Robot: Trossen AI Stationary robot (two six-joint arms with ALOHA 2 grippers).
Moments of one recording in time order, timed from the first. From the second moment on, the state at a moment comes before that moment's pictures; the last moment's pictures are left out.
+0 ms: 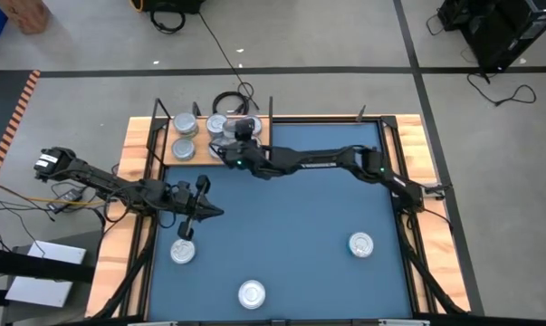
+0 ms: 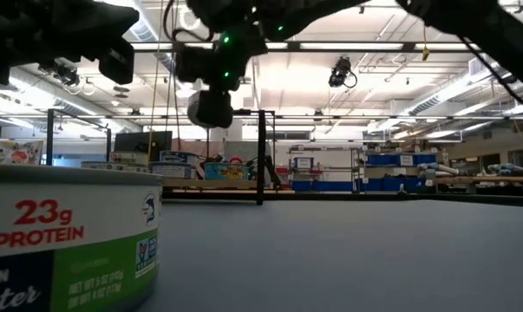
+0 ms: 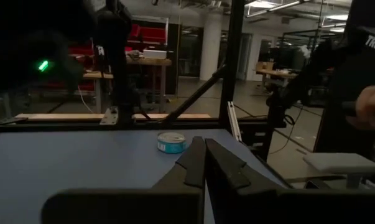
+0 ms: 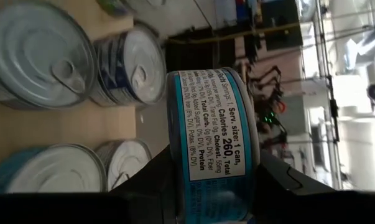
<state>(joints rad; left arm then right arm) -0.26 0.76 0.12 0.77 -0.03 -0.08 -0.11 2.32 2.04 -0.25 0.92 -0.88</state>
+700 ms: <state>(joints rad) -0.26 0.76 0.12 0.77 -0.02 -0.08 -0.20 2.44 2.16 -0.49 0.87 -0.64</state>
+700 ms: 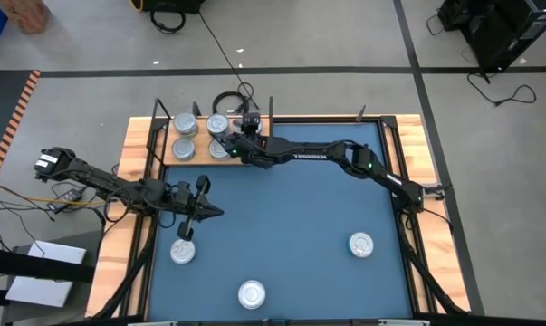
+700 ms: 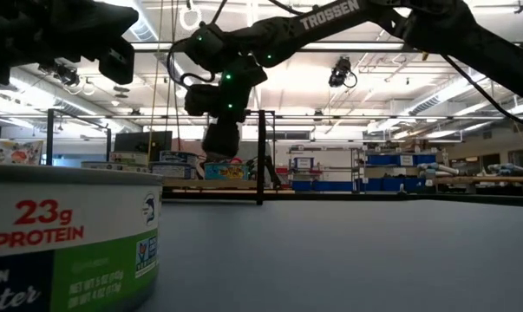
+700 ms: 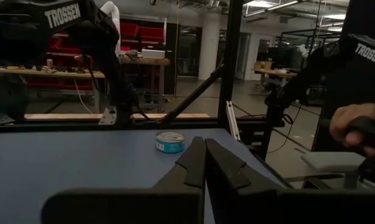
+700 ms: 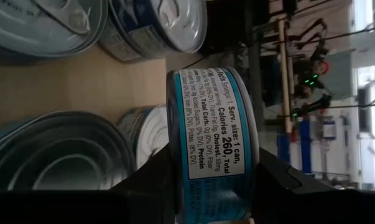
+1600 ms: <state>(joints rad) -0.26 0.76 0.12 0.77 -0.02 -0.08 -0.27 2.44 2.16 -0.53 0.75 -0.59</state>
